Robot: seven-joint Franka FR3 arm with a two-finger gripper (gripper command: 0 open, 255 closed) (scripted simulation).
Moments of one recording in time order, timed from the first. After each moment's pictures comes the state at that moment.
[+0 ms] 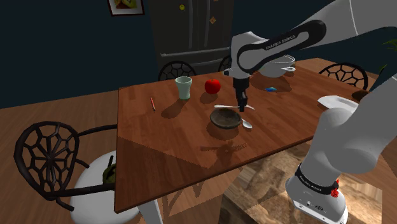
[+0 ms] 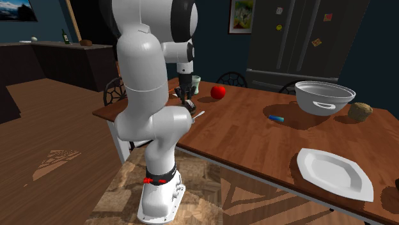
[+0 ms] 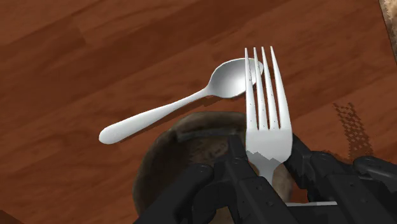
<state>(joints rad) 0.31 -0.37 -0.40 -2.47 -0.17 1.97 -0.76</state>
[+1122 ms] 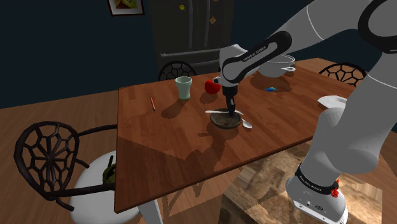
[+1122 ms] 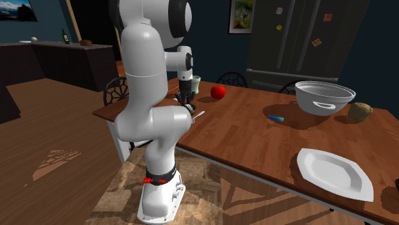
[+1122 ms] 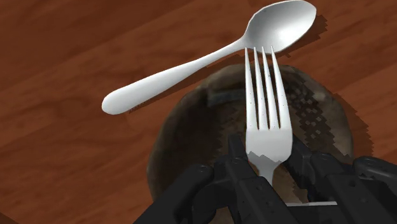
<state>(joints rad) 0.35 -0.13 -0.42 -2.40 -0.09 2.12 -0.80</state>
